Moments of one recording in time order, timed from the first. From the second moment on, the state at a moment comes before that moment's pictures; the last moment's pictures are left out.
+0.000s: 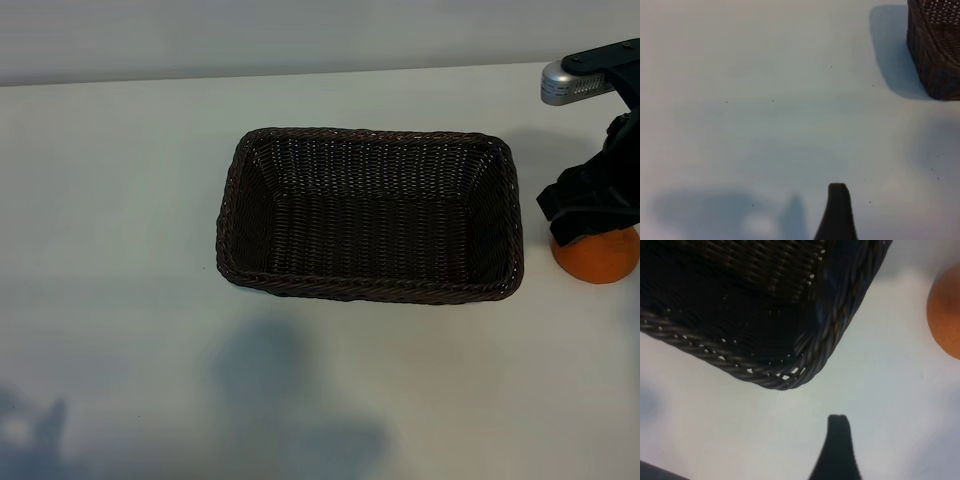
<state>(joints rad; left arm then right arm) 0.13 -0.01 -0.50 -0.23 1.09 0.18 0.12 1.47 -1.11 0.15 1.08 -0.12</state>
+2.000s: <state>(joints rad) -0.15 -0.01 -0.50 -0.23 1.09 0.17 -0.05 1.89 -1.11 0.09 0.78 0.09</state>
